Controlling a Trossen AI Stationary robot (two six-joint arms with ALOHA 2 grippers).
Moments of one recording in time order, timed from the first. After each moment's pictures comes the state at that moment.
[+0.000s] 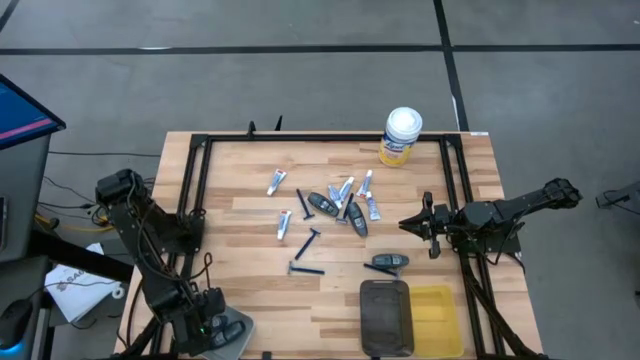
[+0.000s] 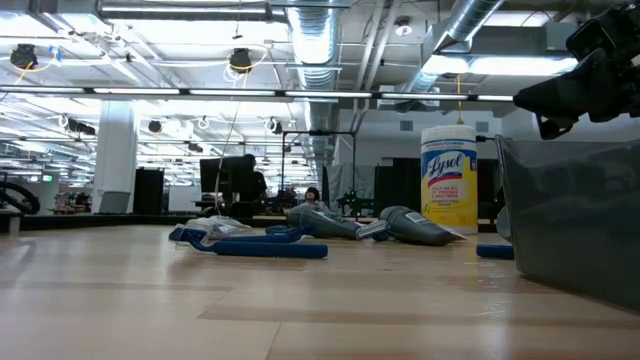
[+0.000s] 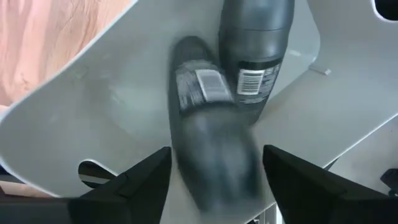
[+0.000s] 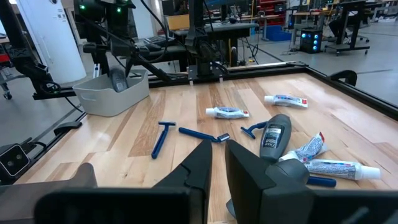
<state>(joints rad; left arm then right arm) -1.08 1.49 0.98 -0.80 0.12 -1.55 0.32 0.16 0.02 0.04 0.34 0.13</state>
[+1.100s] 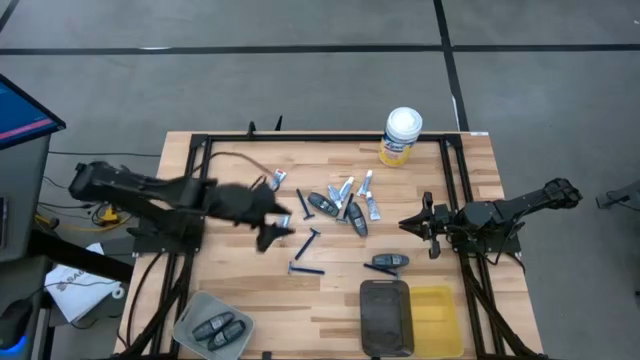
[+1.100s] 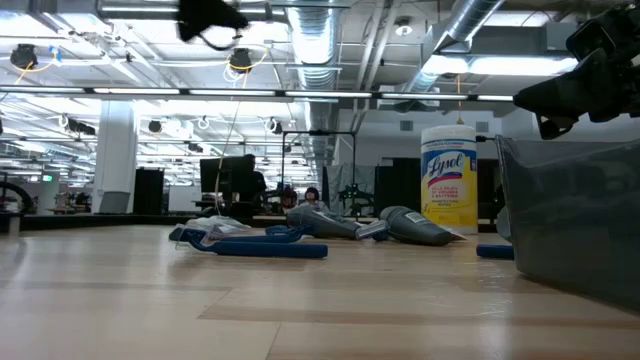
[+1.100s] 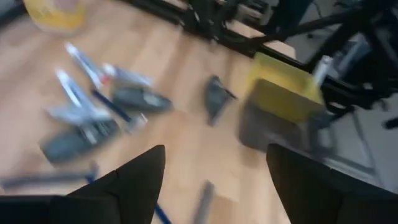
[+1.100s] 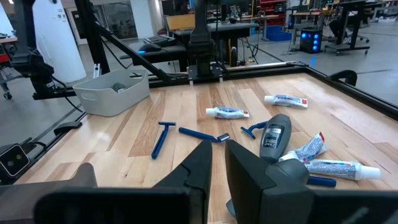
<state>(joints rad) -0.15 1.15 0.99 -0.38 -0.16 -0.46 0.32 0.16 0.02 0.04 0.34 0.13</state>
